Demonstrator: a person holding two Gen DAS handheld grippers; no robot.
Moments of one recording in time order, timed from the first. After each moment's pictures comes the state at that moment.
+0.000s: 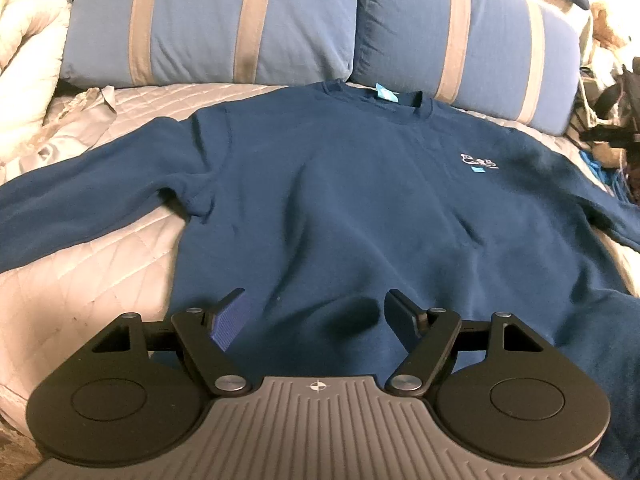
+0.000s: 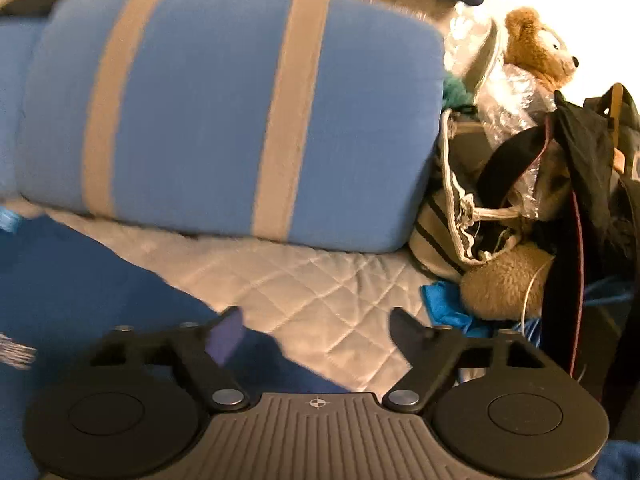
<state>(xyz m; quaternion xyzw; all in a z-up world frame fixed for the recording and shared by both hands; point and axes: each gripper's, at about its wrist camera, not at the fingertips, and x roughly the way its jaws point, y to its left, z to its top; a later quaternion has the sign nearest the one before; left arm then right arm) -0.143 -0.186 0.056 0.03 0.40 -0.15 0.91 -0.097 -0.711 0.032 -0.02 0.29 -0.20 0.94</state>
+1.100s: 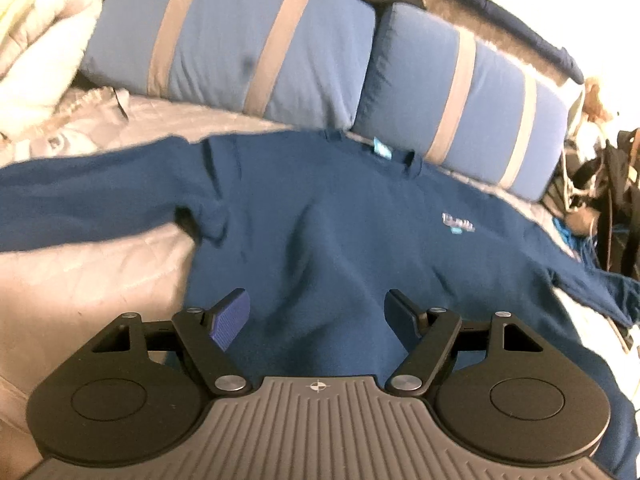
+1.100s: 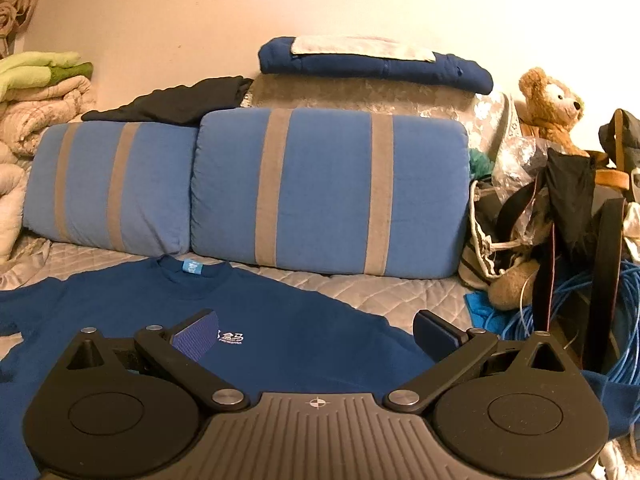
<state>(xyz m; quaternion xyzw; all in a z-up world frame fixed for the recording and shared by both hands) -0.155 -0.143 0.086 -0.07 0.34 -0.17 0.92 -0.282 -0.602 0.144 0.02 0.21 -0.09 0.97</state>
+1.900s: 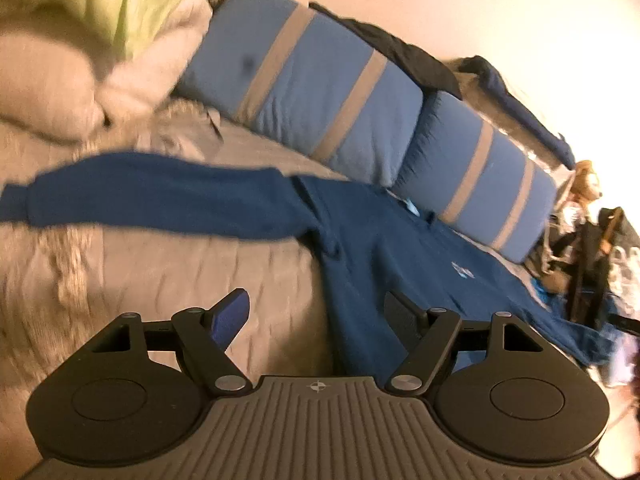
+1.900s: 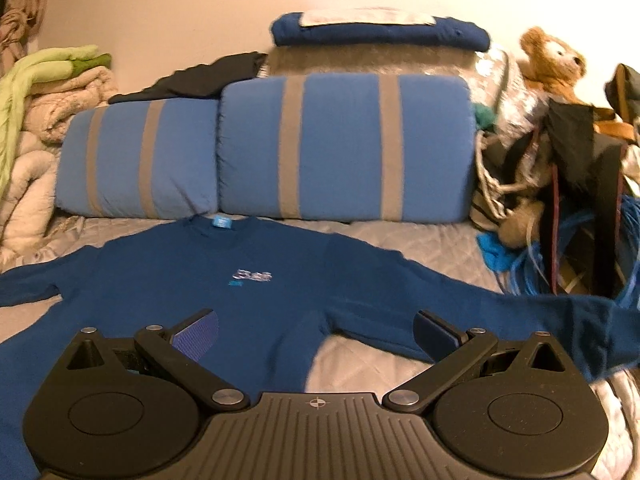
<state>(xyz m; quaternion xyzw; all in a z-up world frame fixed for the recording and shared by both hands) -0.225 0.018 0.098 -0.16 0.31 -0.18 0.92 -0.350 -0.611 0.111 0.06 0.25 -0.07 0.96</state>
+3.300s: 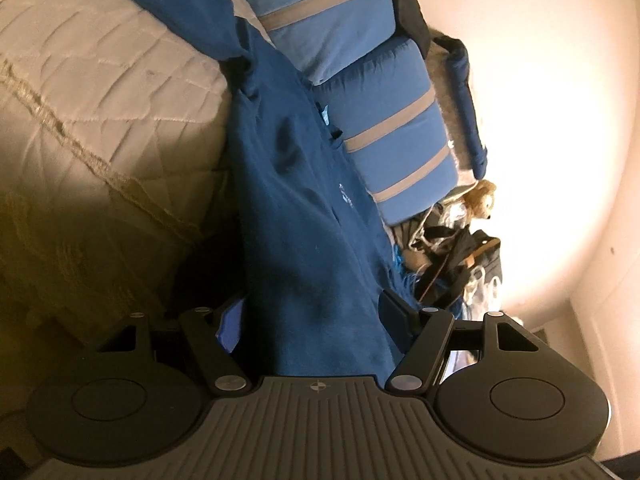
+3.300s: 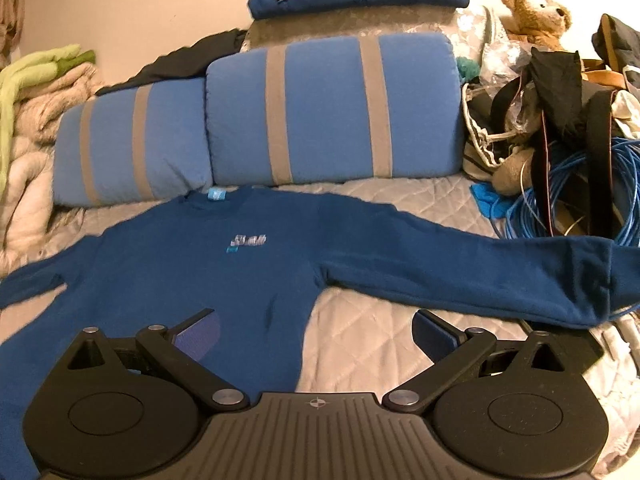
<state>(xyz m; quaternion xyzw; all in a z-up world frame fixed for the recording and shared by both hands) -0.220 -0.001 0.007 -0.40 0.41 -0.33 0.75 -0.375 -0.625 0.092 0.10 0.30 -0.05 0.95</state>
